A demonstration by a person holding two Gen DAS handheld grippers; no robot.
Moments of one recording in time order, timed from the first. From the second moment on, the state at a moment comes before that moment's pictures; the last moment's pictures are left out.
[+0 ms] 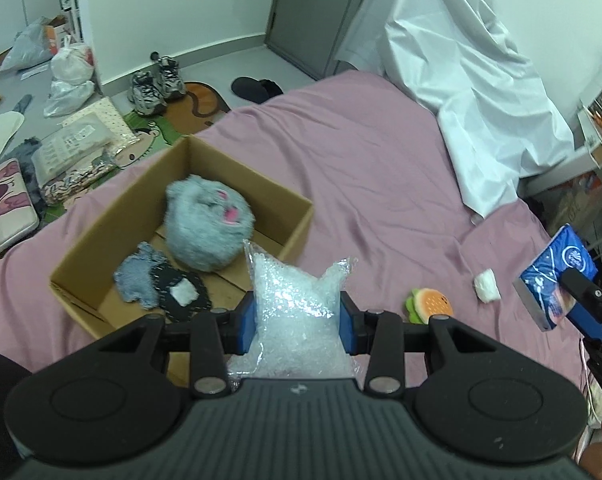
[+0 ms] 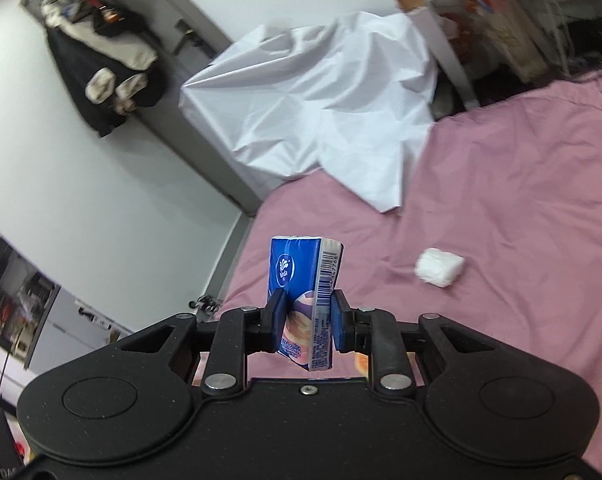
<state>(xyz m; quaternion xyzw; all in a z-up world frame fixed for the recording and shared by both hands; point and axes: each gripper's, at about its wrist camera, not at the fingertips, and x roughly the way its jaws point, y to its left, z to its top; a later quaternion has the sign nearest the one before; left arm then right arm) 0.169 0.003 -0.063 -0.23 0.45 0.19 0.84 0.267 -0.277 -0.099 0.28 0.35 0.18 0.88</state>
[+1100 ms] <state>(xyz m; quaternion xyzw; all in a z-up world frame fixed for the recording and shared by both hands) 0.131 0.116 -0.090 -0.30 0.45 0.23 0.81 0.219 -0.140 -0.093 0.15 0.38 0.30 0.86</state>
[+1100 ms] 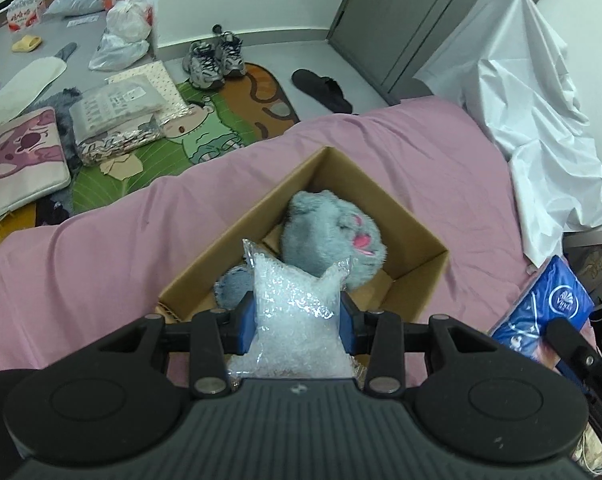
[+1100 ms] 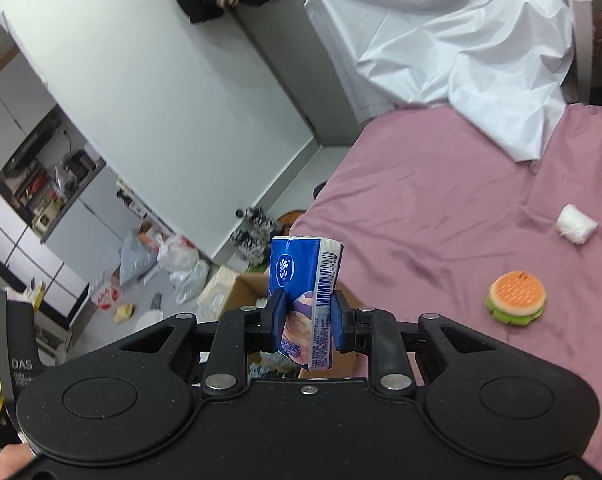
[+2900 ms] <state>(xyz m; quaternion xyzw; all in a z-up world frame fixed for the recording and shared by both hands) 0.163 0.058 -0.058 -0.19 0.44 0.24 0.84 0.249 -0.213 -0.094 0.19 0.43 0.24 0.85</state>
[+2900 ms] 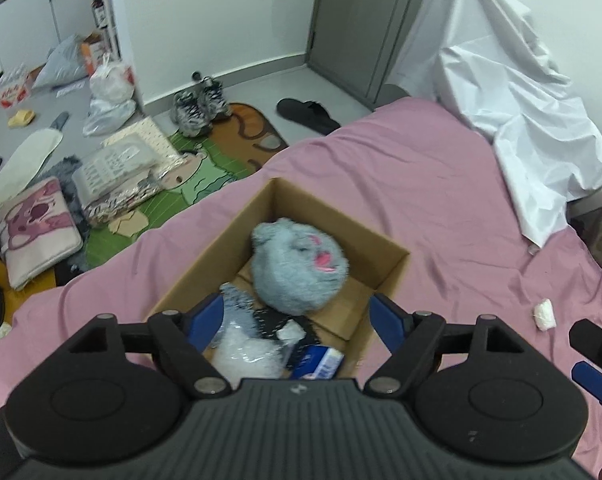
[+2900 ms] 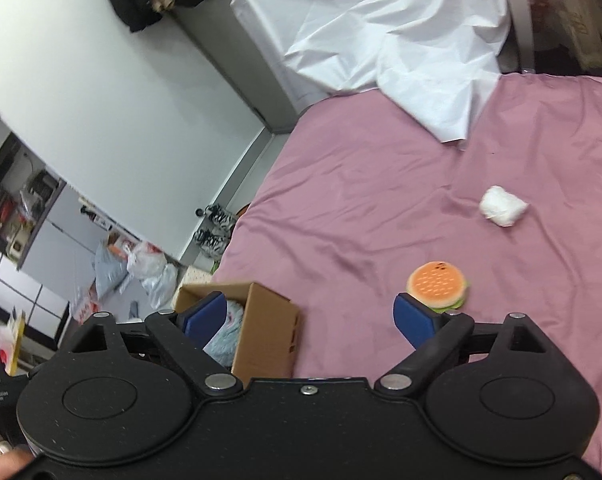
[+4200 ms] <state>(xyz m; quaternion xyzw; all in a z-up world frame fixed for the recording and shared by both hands) 0.282 -0.081 -0.133 -0.21 0.50 0.15 0.83 0.347 -0.319 -0.158 0.25 0.45 0.14 0.85</state>
